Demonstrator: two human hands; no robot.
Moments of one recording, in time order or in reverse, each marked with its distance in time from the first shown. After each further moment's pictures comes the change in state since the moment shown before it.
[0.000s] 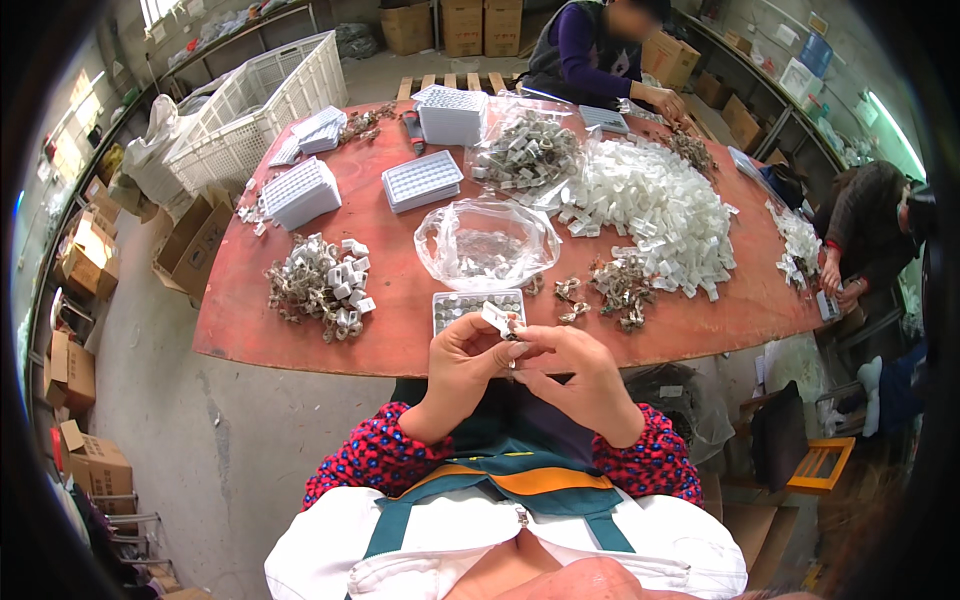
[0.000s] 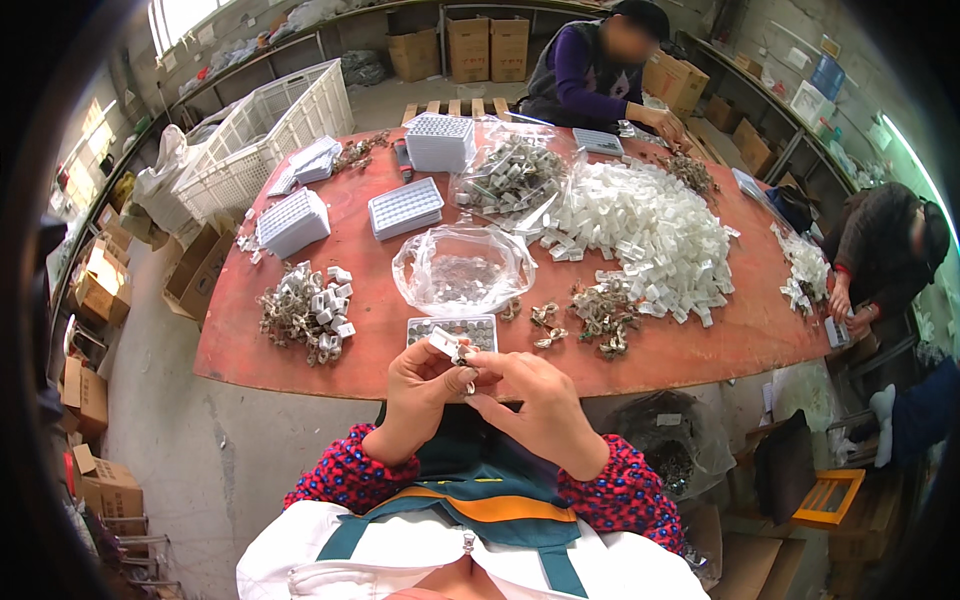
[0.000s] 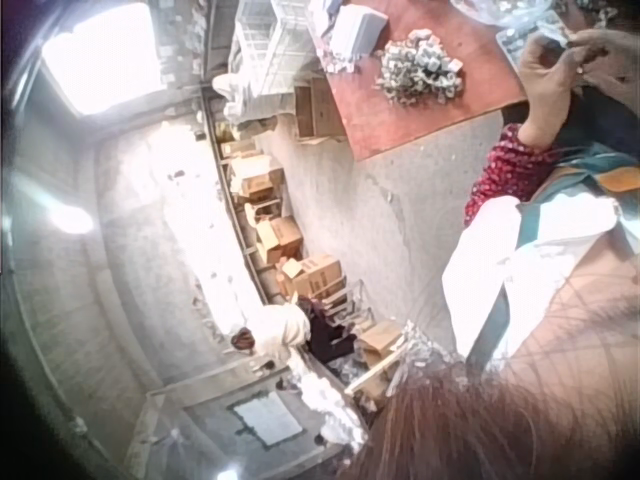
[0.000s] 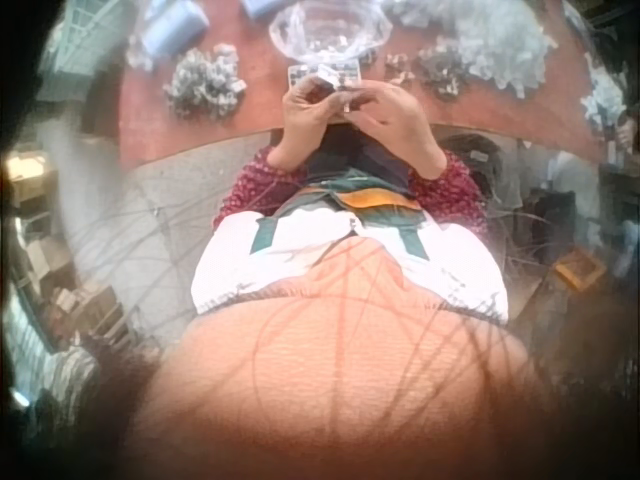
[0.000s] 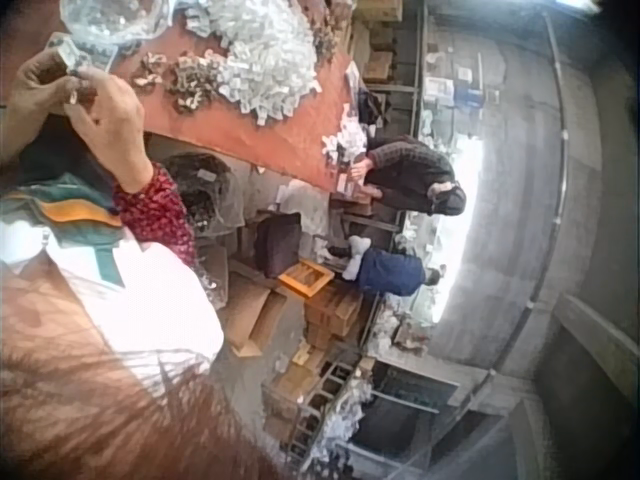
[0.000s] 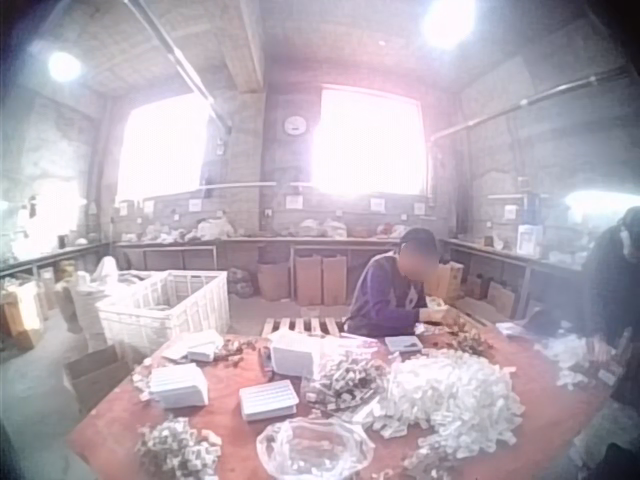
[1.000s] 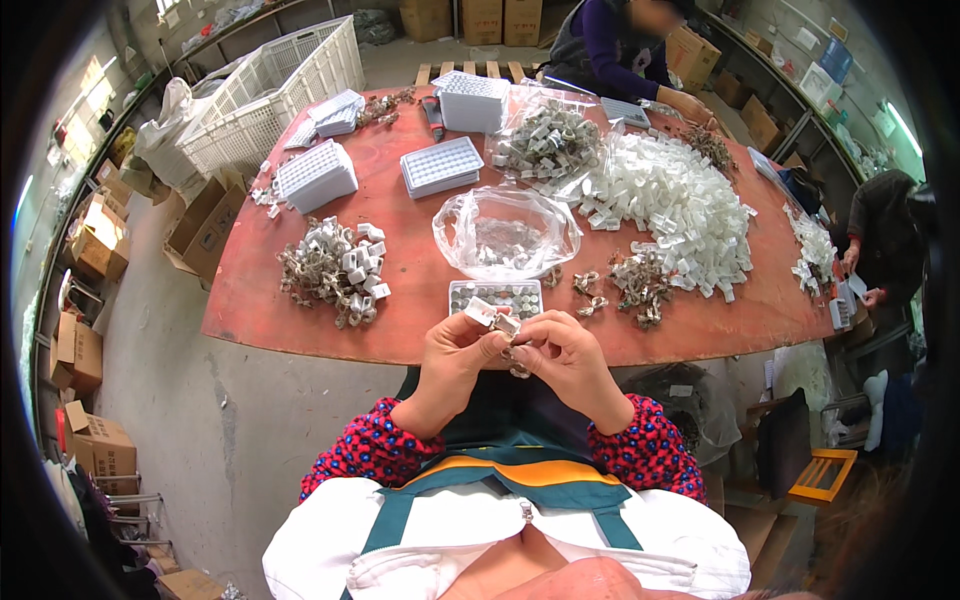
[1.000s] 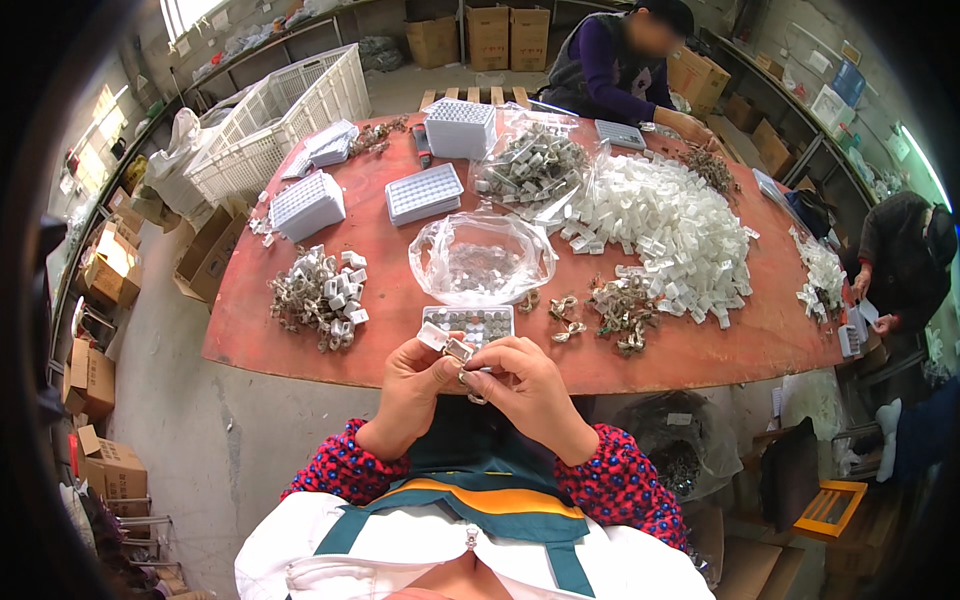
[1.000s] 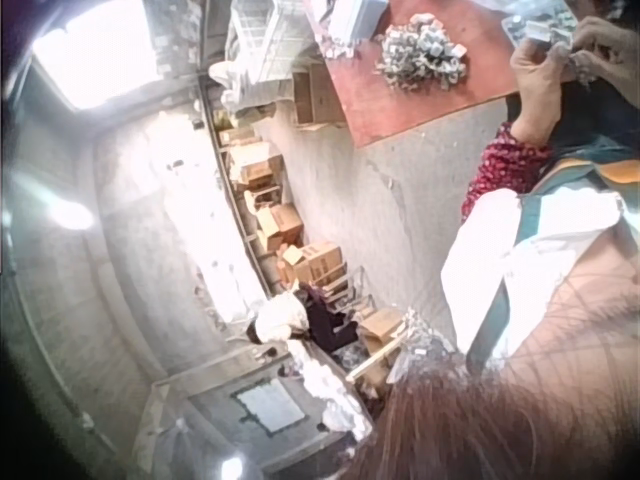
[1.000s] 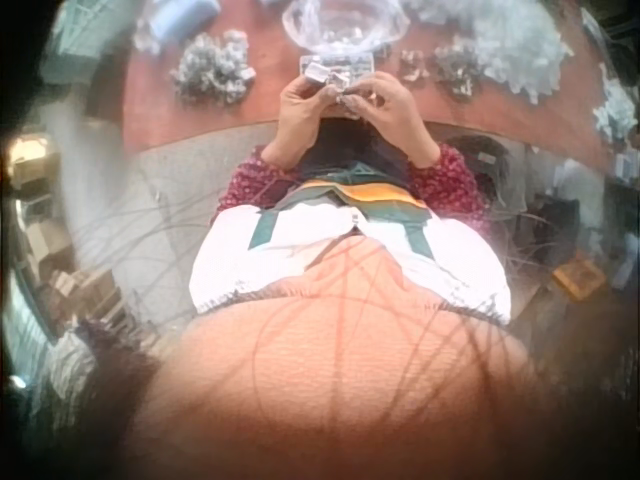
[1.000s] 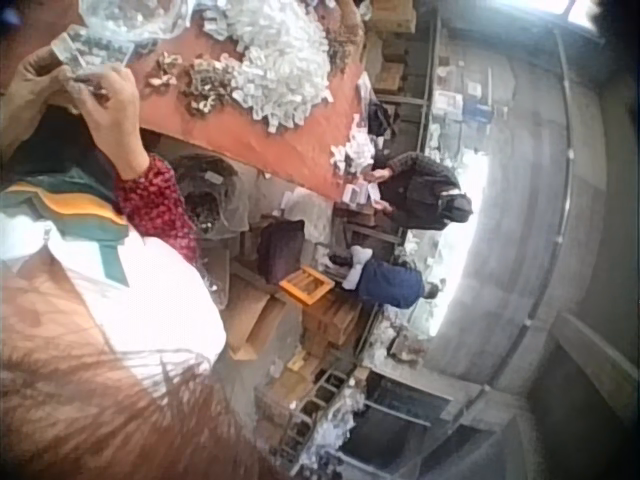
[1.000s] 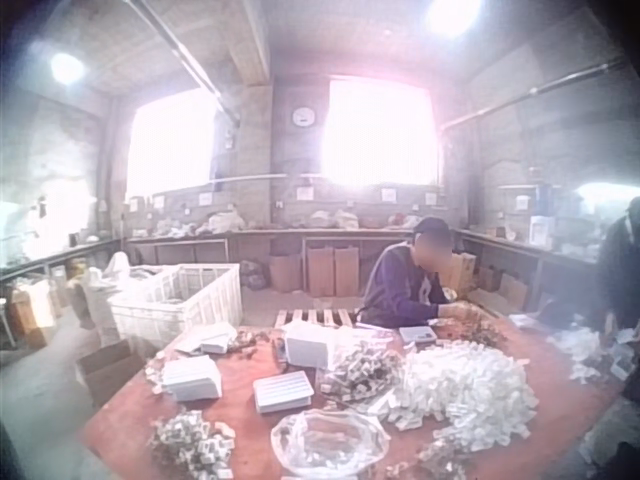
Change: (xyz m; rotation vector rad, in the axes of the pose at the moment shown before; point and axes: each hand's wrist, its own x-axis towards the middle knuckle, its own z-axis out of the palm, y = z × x) left_hand -0.010 0.005 -0.029 -0.075 0.059 -0.107; right_hand 0.005 0.026 0.030 0.234 -0.042 0.160
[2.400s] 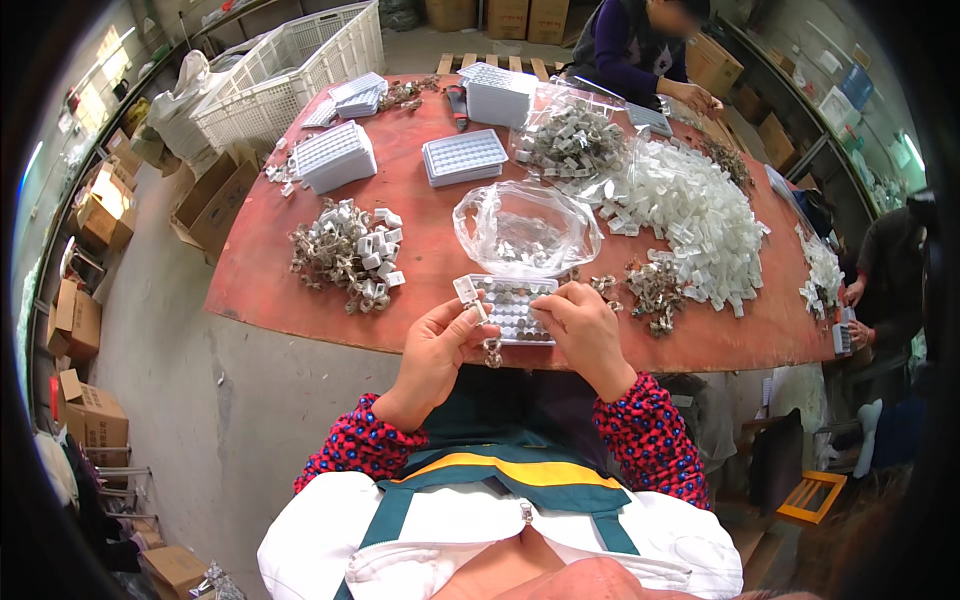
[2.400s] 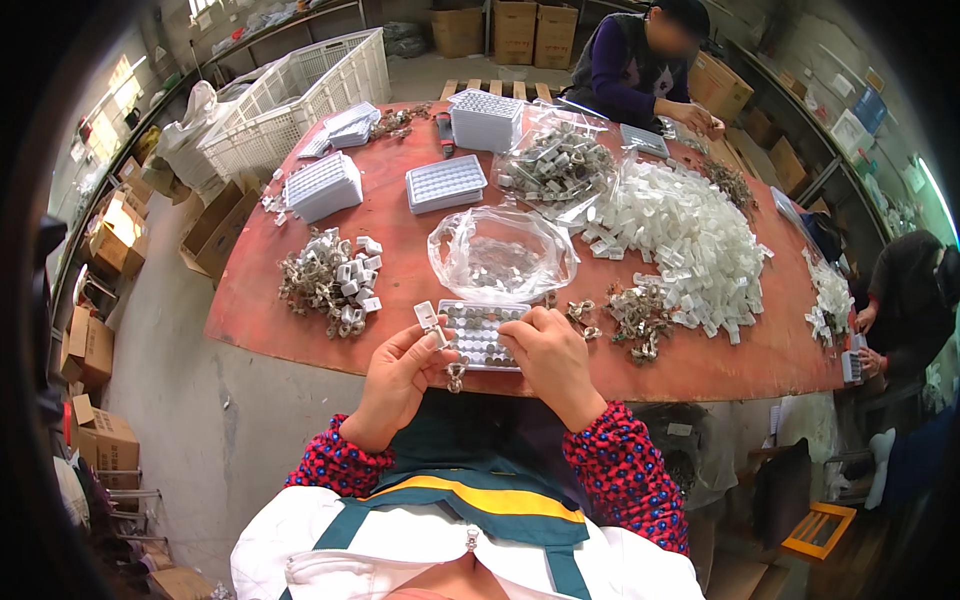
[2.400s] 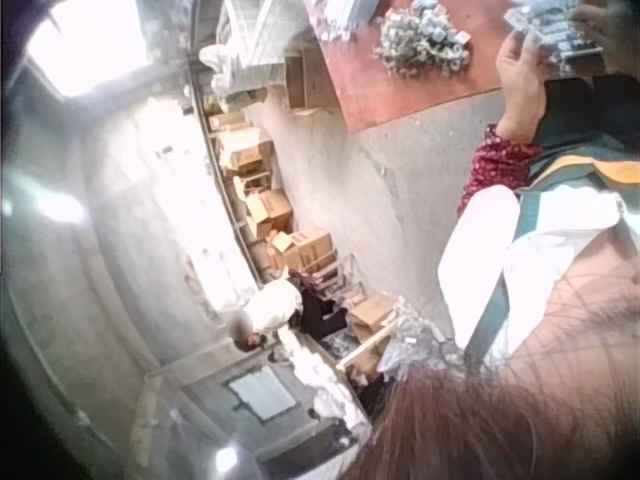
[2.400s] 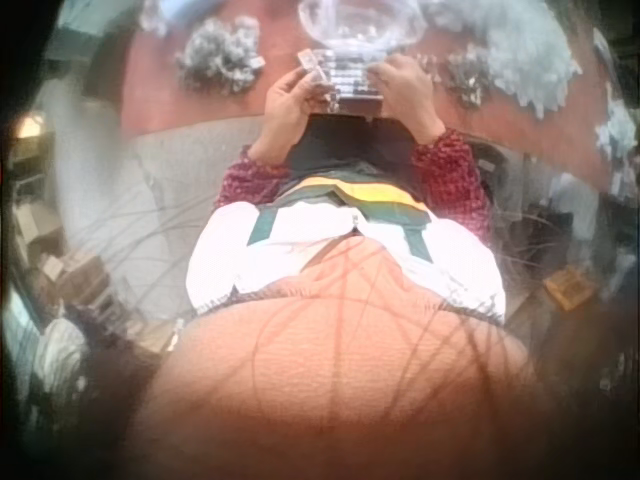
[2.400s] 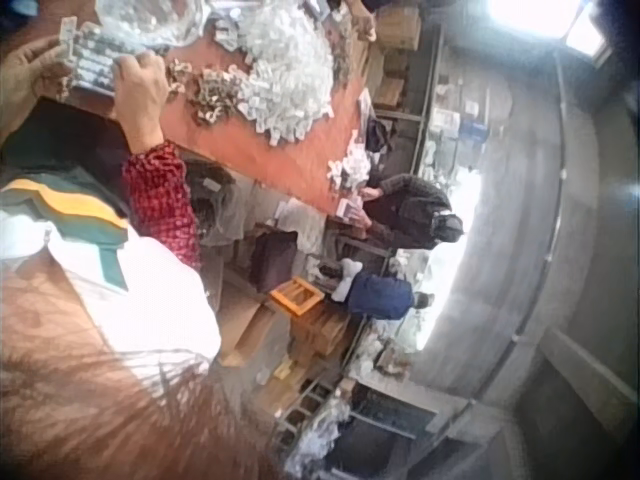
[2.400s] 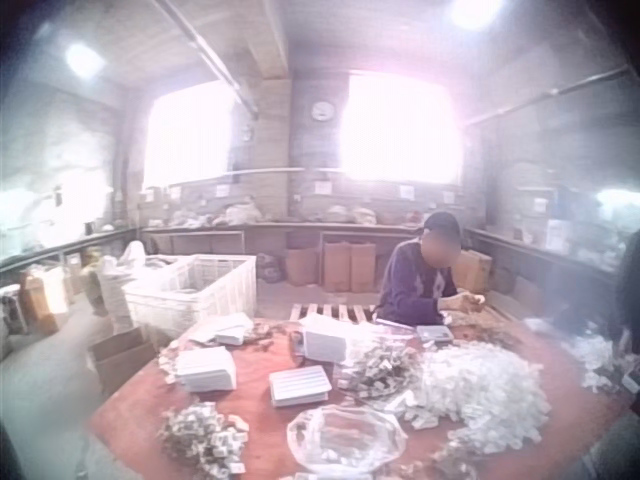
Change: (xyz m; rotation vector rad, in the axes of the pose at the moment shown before) left_hand -0.008 0.015 -0.029 -0.035 0.199 -0.116; right_hand 0.035 0.042 -0.007 -0.727 0.100 -0.272
